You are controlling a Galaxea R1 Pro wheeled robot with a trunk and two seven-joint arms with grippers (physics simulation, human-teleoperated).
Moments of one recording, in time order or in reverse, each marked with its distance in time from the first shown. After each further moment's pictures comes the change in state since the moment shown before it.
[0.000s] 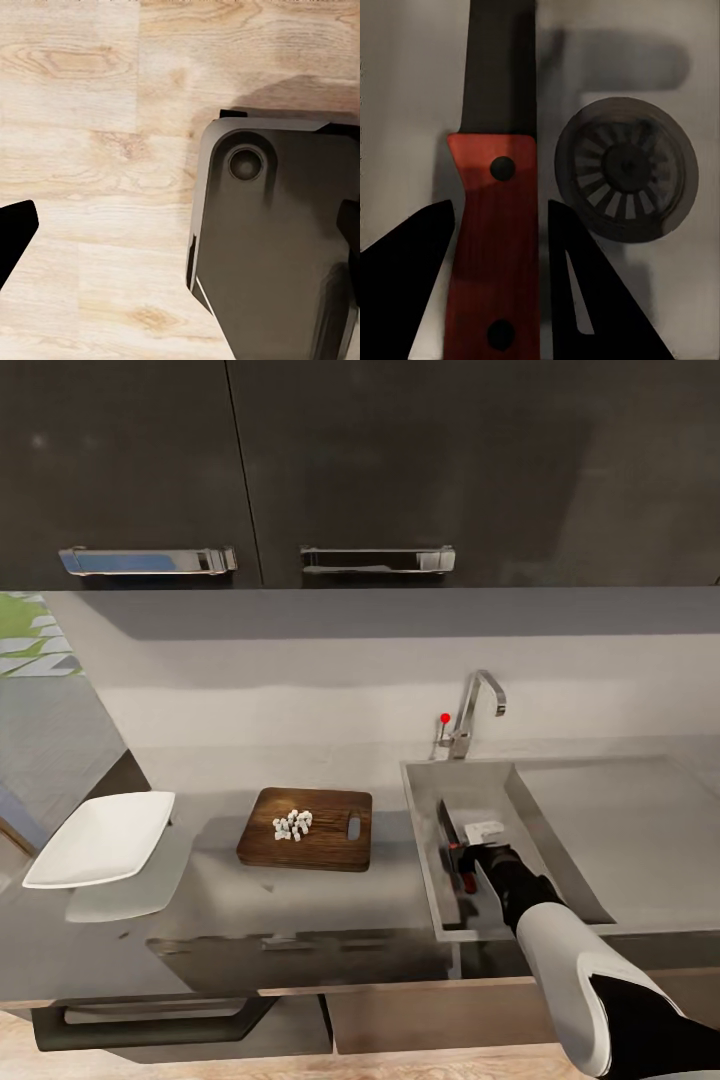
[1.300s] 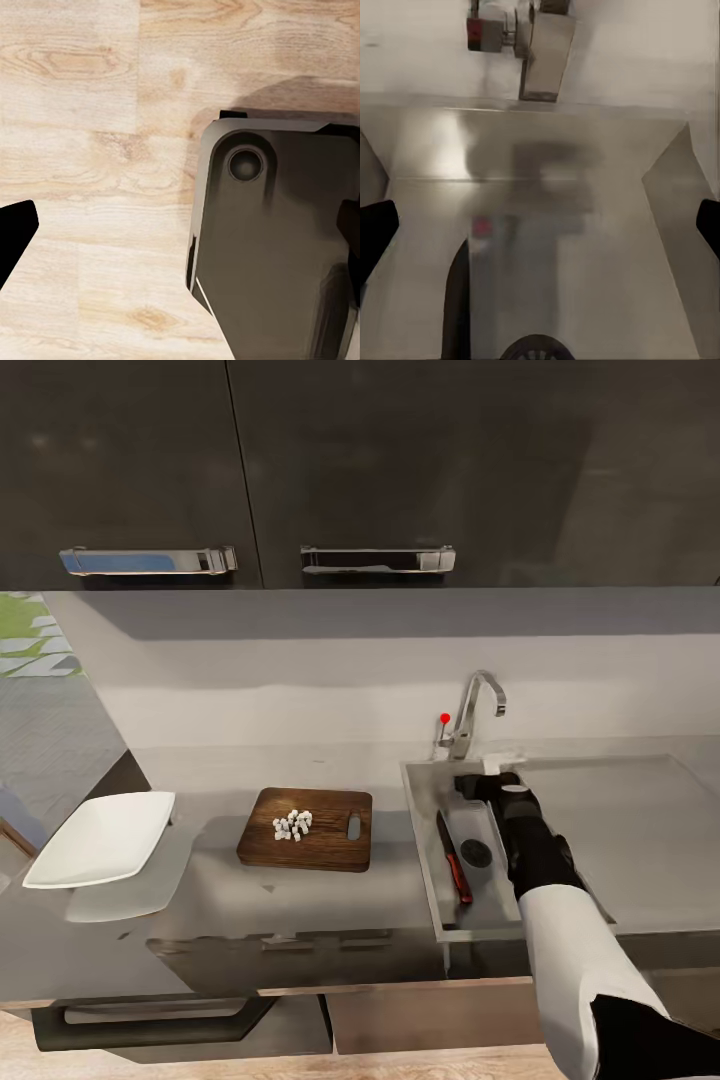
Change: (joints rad) left arm 0.000 0.000 0.000 -0.001 0.000 0.000 0.000; right arm 0.009 0.044 0.003 -0.497 -0.001 0.099 0.009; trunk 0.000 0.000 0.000
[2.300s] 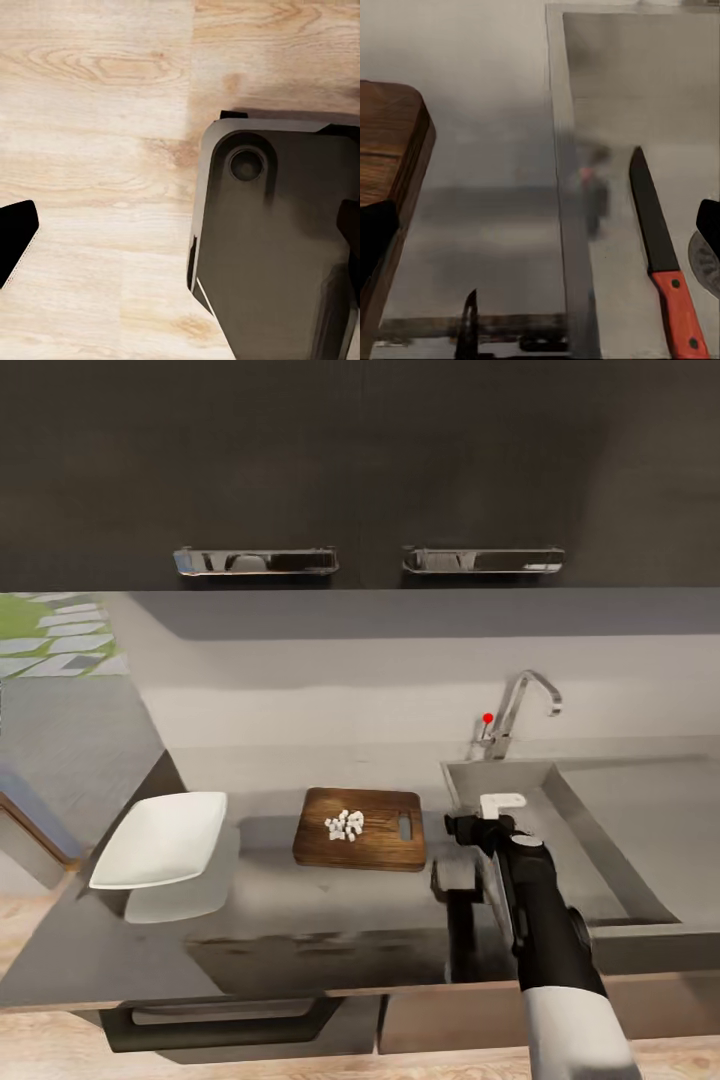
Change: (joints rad) left arm 0.000 0.001 0.000 -0.001 0.000 0.000 0.001; right arm 0.297 0.083 0.004 -0.394 0.000 0.144 0.150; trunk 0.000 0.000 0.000
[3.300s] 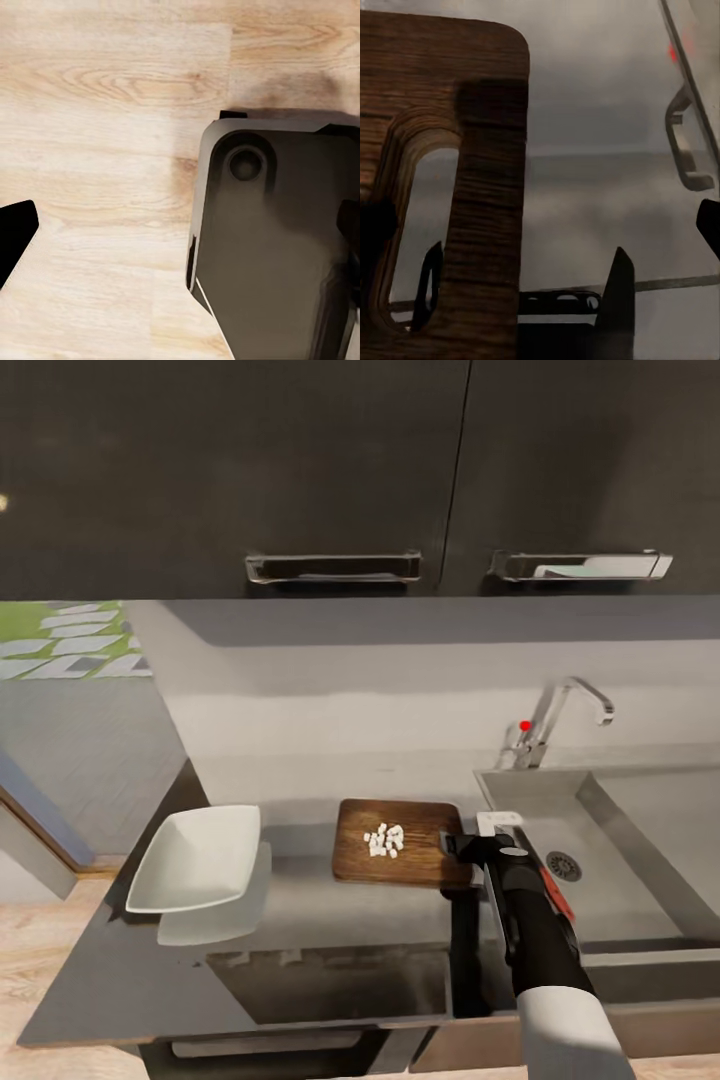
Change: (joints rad) left arm 0.000 -0.001 0.000 0.000 0.000 0.000 0.000; right arm 0.000 0.000 -0.004 0.122 0.000 -0.003 -0.099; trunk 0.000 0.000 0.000
